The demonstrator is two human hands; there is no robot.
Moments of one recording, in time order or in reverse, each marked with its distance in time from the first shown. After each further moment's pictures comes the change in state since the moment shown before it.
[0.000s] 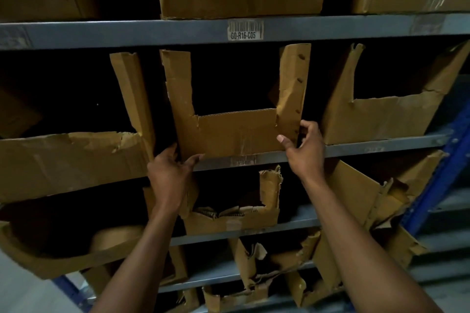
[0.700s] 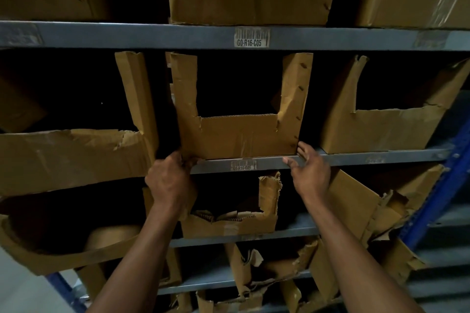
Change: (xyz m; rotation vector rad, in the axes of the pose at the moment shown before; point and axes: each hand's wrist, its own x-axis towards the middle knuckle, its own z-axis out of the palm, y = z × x) left_hand 0.014 -0.024 0.013 0.604 0.000 0.050; right_hand -0.013 0.029 -0.001 -0.237 -0.030 0.011
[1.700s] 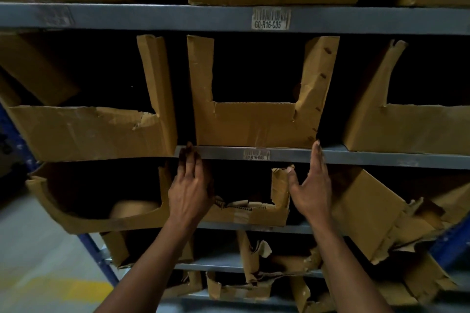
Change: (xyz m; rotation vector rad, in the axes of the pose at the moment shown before) left_hand -0.074 -0.027 0.038 0.210 -0.113 0.206; right_hand -0.037 0.029 0.020 0.002 -0.176 -0.154
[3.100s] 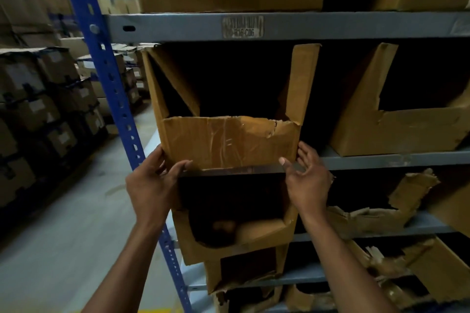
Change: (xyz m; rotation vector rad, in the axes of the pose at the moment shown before) left_hand 0.074 -0.370 -0.155 -0.756 0.222 -0.248; right_hand -0.072 -0.337 0.224 0.391 0.194 0.142
